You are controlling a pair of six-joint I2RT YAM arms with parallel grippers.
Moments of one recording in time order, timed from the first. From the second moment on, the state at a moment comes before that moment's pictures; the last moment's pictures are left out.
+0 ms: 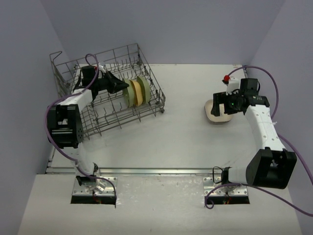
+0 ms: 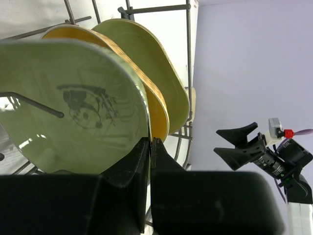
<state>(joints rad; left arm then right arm) 0.08 1.81 1.24 0.02 0.82 -0.86 -0.13 1.32 1.08 -0.71 -0.33 -0.25</state>
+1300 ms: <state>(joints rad) -0.36 1.50 1.56 -0.63 0.63 0.09 -0.13 1.29 1.26 -0.77 -0.47 -0.12</state>
